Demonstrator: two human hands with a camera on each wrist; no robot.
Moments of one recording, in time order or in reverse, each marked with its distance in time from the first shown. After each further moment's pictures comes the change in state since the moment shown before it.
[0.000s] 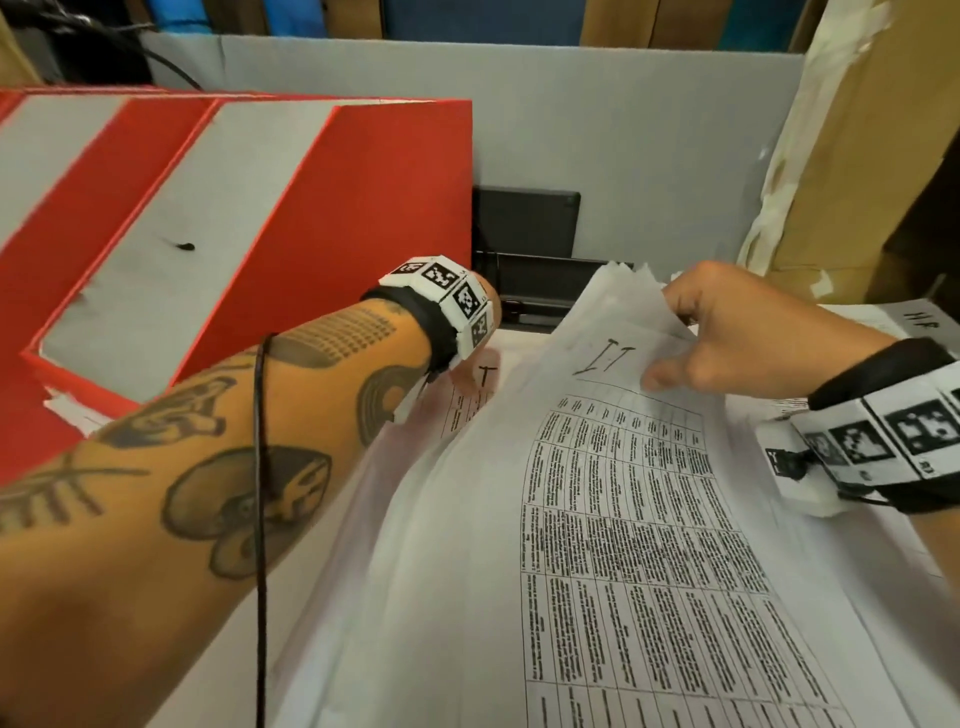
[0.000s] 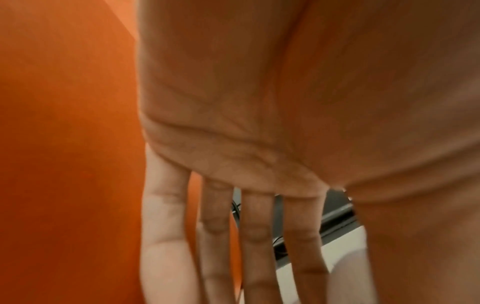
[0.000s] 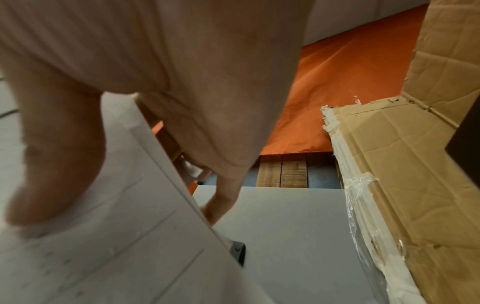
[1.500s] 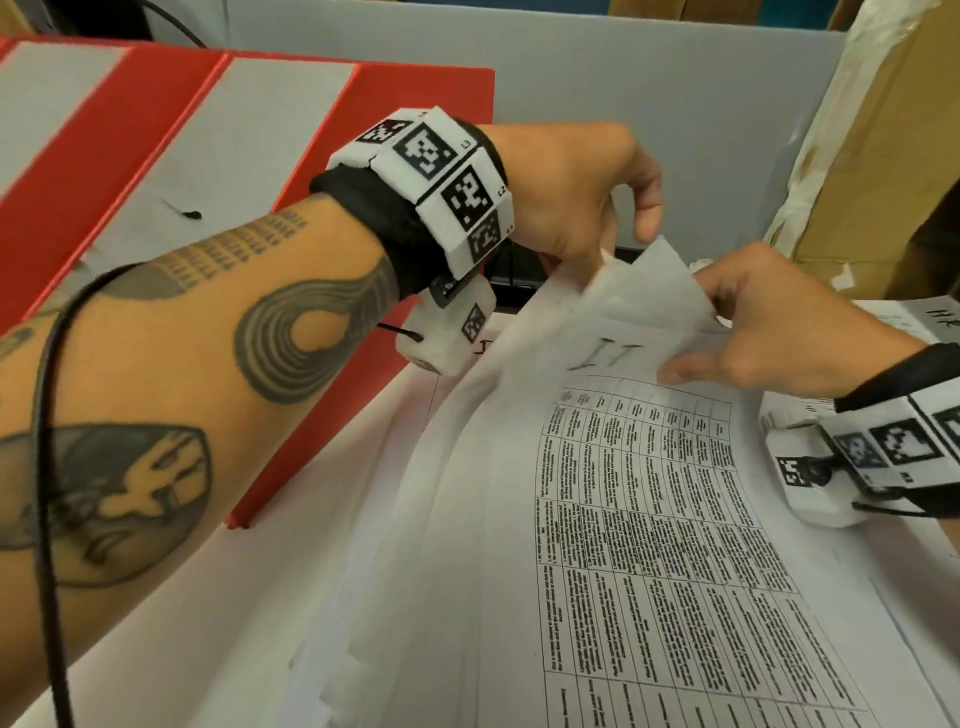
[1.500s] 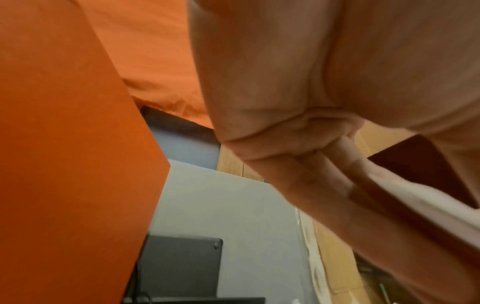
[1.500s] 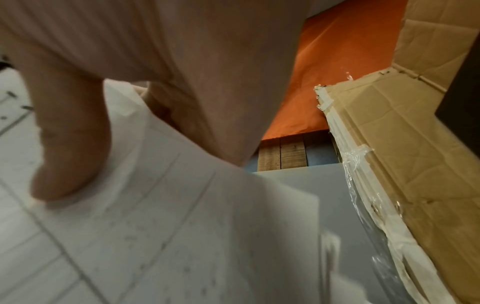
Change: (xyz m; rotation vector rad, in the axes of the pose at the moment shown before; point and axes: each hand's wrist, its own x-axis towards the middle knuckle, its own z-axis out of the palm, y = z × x) left_hand -0.067 -0.009 -0.059 -0.751 0.309 0.461; right_hand 0.004 0.004 0.009 0.132 0.072 -0.048
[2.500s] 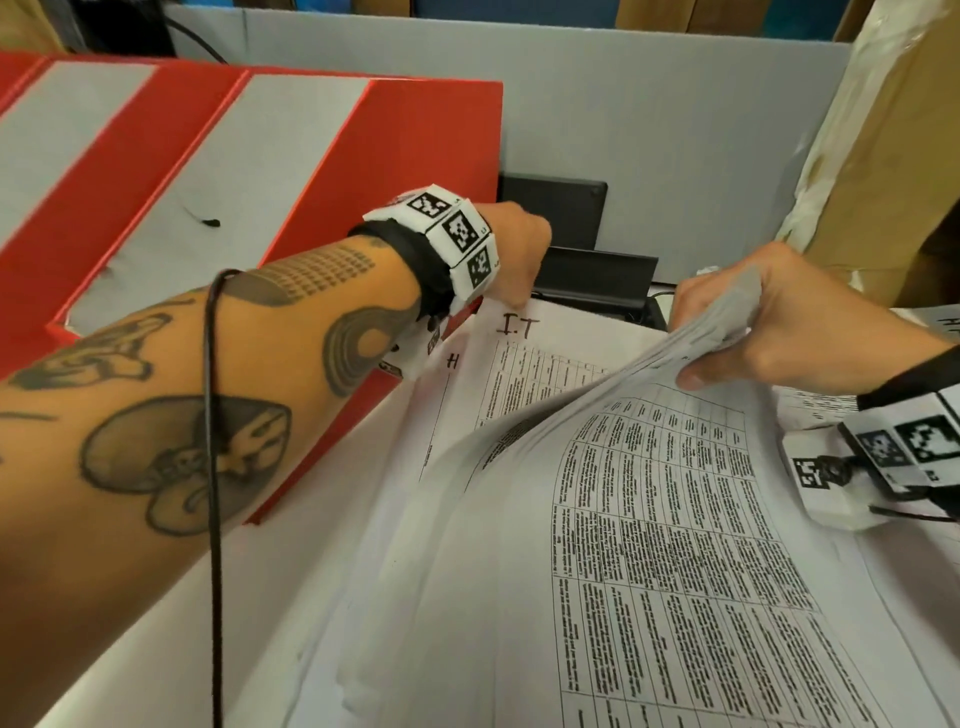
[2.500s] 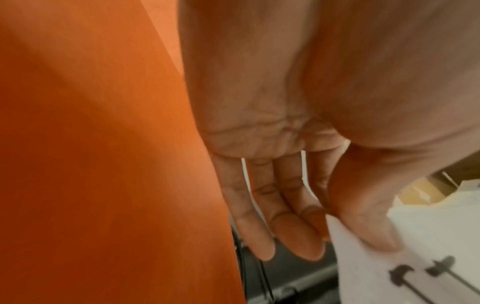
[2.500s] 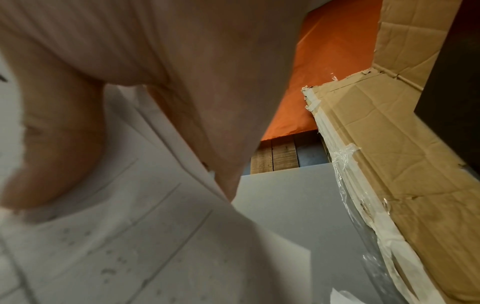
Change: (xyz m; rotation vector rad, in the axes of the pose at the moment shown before) left_hand 0.028 -0.057 0.028 0.575 -0.027 -0.244; right_hand -0.003 -0.007 -0.010 0.081 -0.080 -0.063
